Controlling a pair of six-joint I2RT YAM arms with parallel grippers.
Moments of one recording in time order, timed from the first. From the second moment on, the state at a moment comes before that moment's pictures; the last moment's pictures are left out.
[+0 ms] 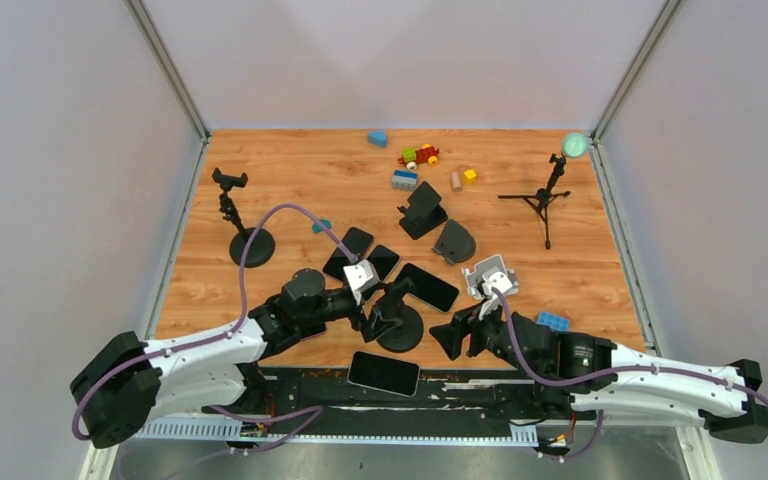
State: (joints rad) left arm -0.89 1.01 0.34 0.41 0.32 -0.06; right arm 1.36 0.47 0.45 -0.39 0.50 0.56
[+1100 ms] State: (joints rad) left arm -0.88 1.23 0.29 0.85 0.42 -0.07; right arm 1.36 0.40 0.45 -0.43 0.50 0.56
